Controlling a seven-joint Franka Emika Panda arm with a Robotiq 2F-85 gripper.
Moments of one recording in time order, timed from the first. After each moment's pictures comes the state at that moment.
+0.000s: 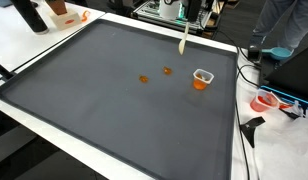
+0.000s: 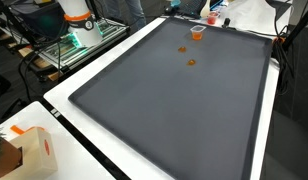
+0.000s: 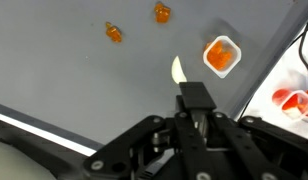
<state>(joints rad) 0.22 0.23 0.20 -1.69 -0.07 1.94 -0.08</state>
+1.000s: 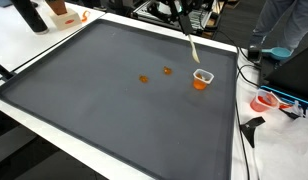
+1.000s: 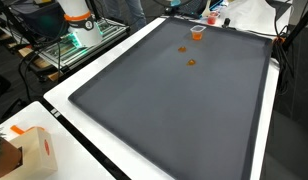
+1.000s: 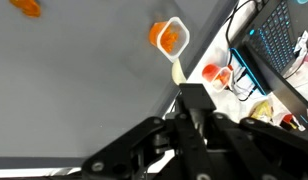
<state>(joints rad) 0.02 0.23 0.20 -1.86 0.57 2.06 -0.68</state>
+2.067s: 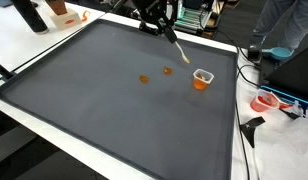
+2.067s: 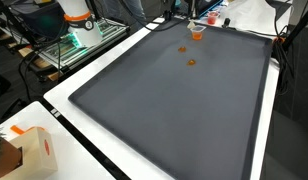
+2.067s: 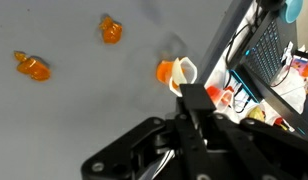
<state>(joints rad) -0.01 0.22 0.12 -2.04 0.72 2.06 -0.88</state>
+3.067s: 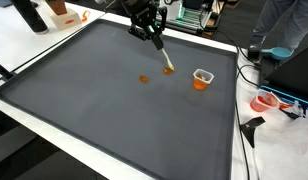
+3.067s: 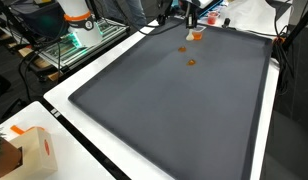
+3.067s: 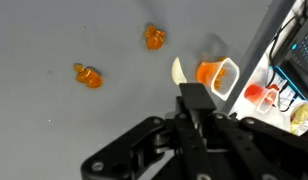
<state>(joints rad) 0.00 0.23 0.10 -2.08 0.64 2.20 -0.78</state>
